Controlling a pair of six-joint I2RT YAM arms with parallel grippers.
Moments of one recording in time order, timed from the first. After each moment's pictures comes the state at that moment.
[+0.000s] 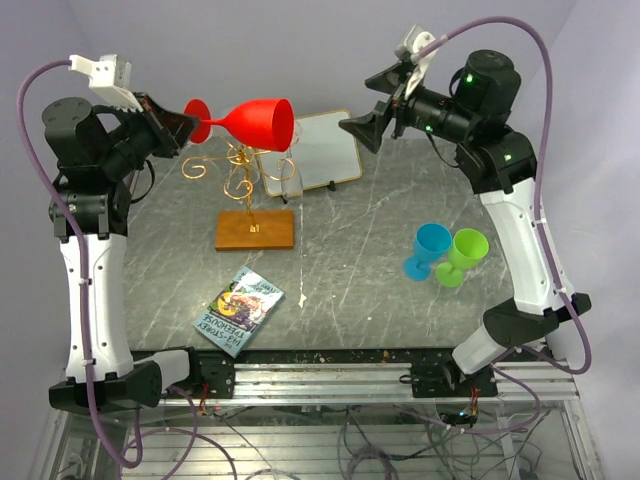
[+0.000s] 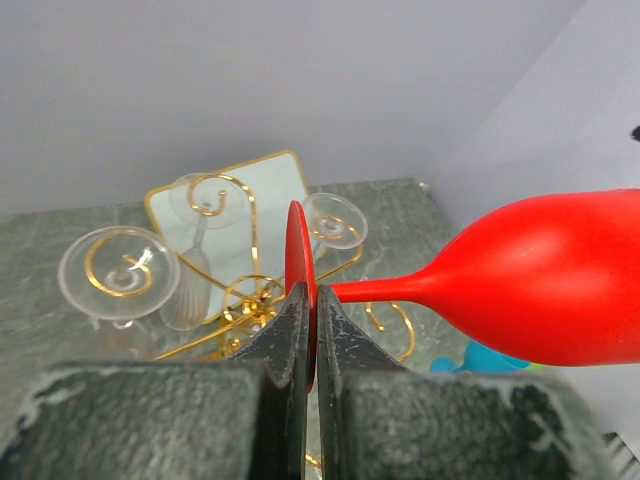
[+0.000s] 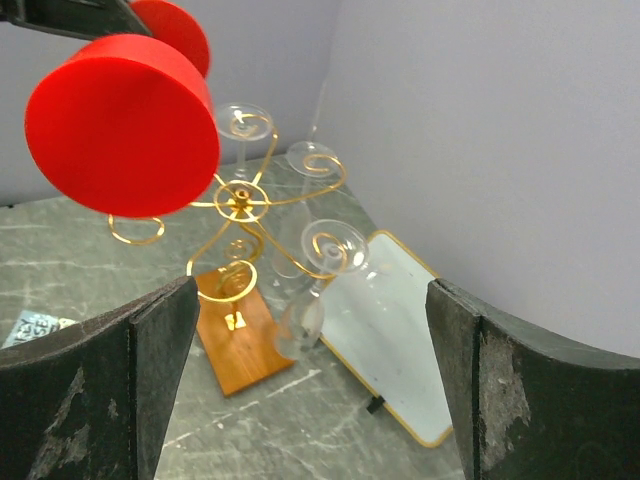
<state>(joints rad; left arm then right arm) 0.09 1.19 1.65 -0.45 0.60 -0.38 0.49 1.60 2.18 -0.58 -0.58 -0.24</state>
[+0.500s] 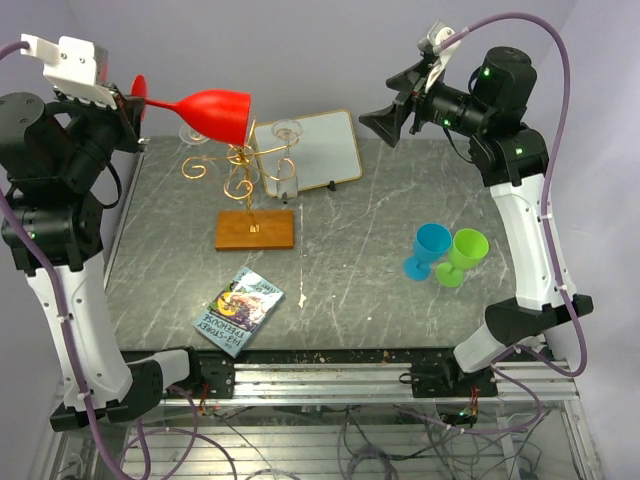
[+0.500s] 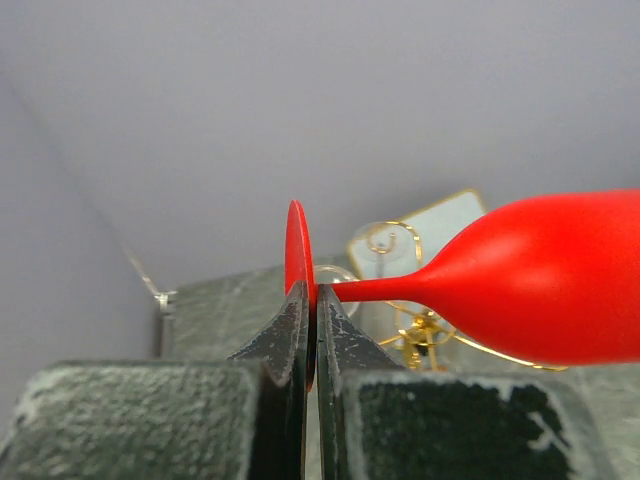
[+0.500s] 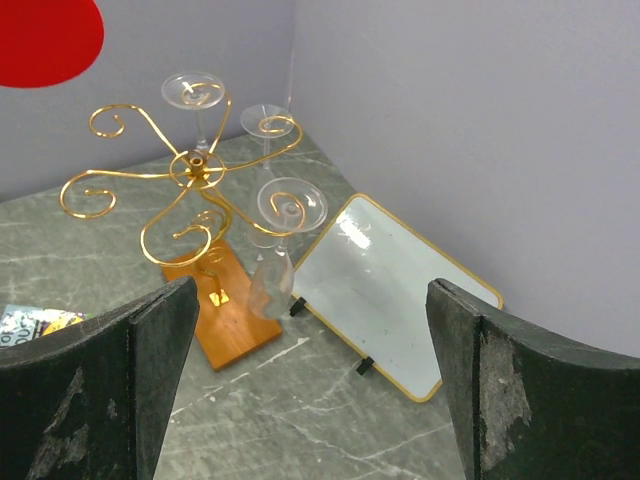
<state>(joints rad) 0.12 1.20 1.98 -0.72 0.35 0.03 0.33 1.59 2.16 -0.60 -0.66 -0.20</state>
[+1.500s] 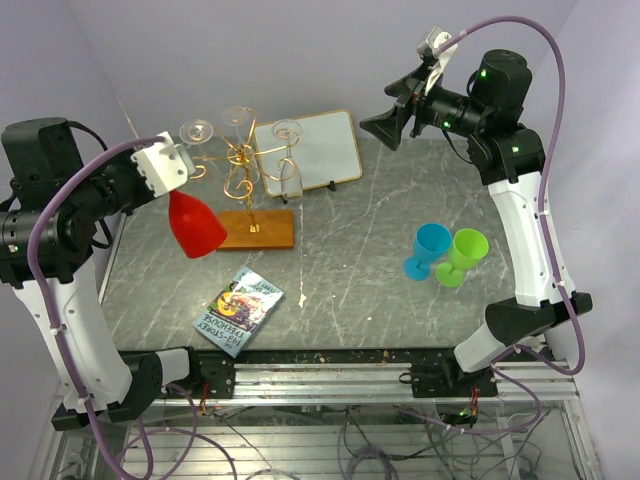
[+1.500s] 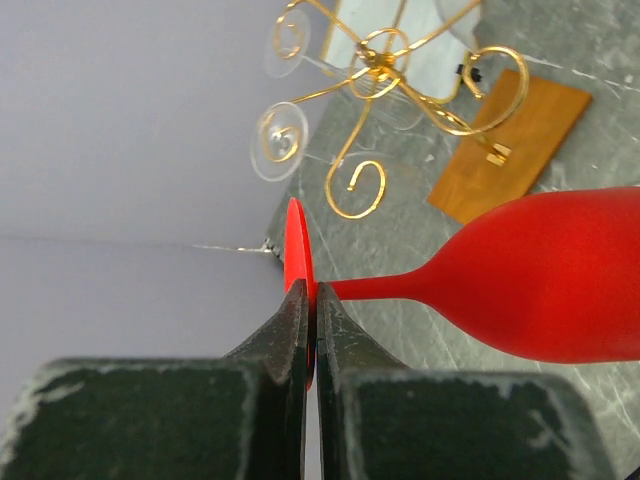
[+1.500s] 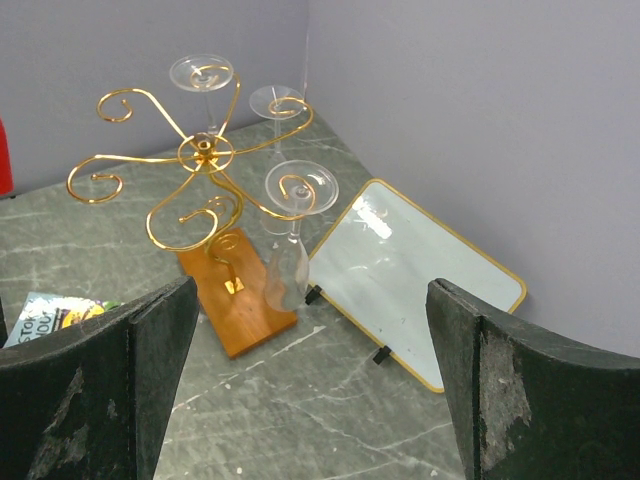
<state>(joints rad) 0.12 1.24 2.20 -1.42 0.53 1.11 0.30 1.59 2.11 -0.59 -0.72 -0.18</state>
